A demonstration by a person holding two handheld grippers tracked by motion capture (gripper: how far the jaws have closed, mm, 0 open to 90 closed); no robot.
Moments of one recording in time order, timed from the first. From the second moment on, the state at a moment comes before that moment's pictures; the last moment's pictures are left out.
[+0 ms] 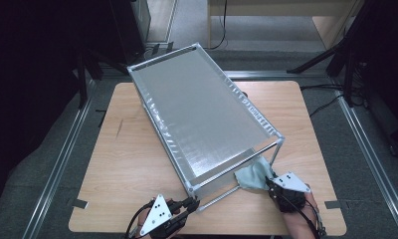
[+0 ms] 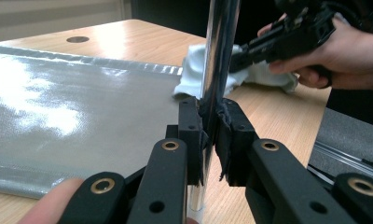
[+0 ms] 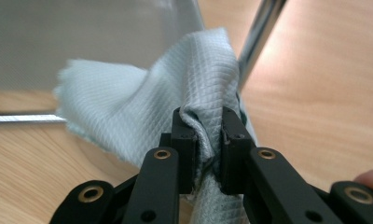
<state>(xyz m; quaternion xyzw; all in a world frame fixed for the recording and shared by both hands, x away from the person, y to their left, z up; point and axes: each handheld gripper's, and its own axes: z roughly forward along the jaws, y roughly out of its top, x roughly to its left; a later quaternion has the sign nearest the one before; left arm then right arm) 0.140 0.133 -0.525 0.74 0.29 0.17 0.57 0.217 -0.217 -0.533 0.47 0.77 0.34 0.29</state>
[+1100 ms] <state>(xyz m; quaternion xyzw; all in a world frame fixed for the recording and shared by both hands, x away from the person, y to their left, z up) 0.142 0.131 -0.527 0.75 0.28 0.17 0.58 0.203 -0.157 -0.548 0.41 0.81 0.37 0.20</state>
